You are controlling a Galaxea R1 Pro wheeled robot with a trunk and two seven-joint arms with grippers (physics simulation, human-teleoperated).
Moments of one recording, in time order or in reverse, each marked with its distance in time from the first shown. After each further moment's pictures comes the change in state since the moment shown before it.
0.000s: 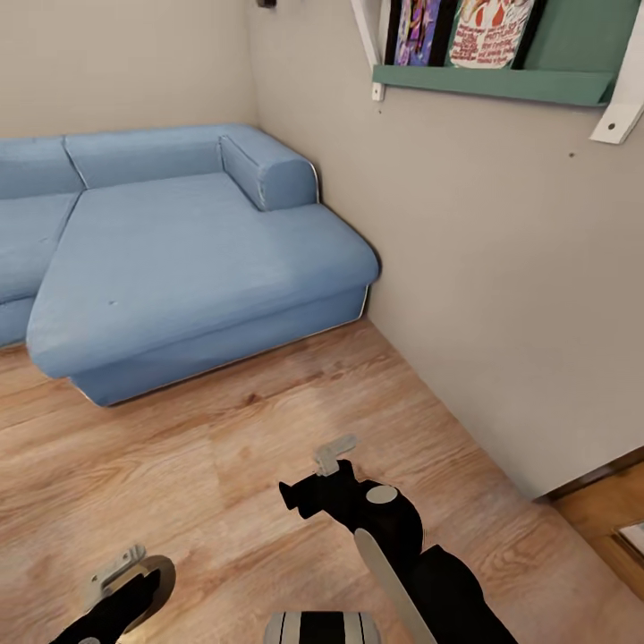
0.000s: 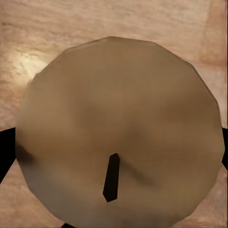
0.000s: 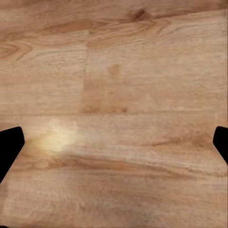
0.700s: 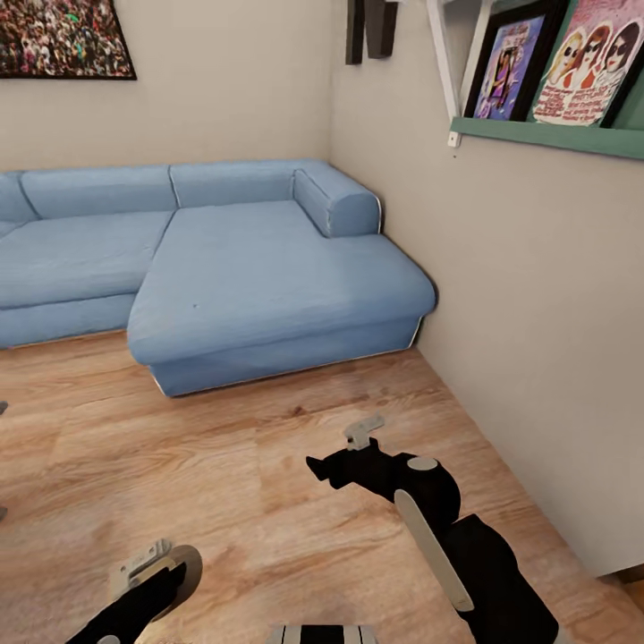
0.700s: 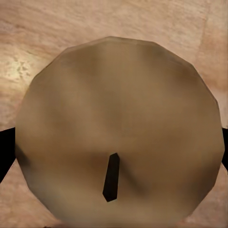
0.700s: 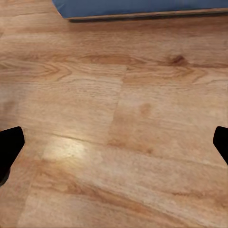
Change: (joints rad) left arm -0.001 0.010 -0.092 0.004 -0.005 0.000 -0.058; right arm -0.059 -0.086 -0.145 0.000 -0.015 0.000 0.192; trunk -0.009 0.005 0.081
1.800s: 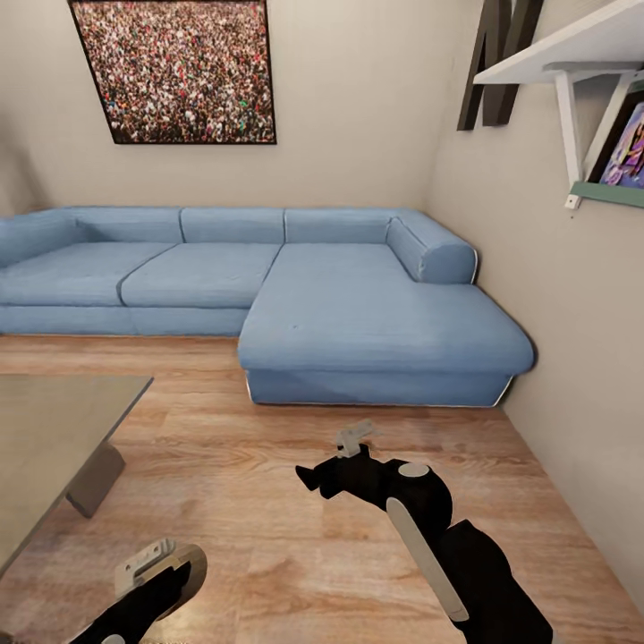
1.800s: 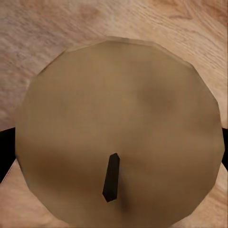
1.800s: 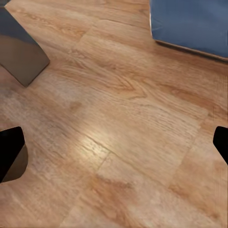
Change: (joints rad) left arm 0.000 -0.007 -0.014 -0.003 0.001 -0.001 0.002; right arm 0.009 0.009 0.040 0.000 -0.001 0.000 0.012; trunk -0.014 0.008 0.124
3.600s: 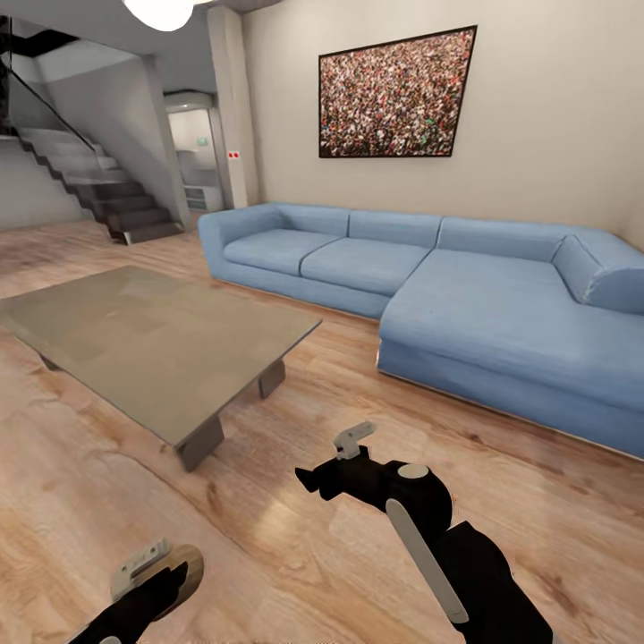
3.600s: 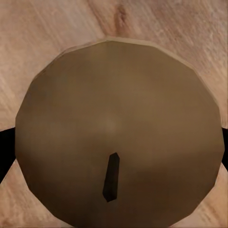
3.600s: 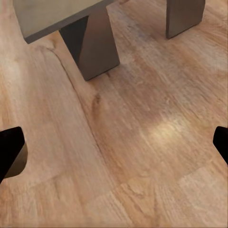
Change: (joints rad) left arm 0.003 0.006 0.008 0.003 0.002 -0.011 -0.004; right arm 0.004 0.001 0.001 0.000 -0.001 0.003 0.000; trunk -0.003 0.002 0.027
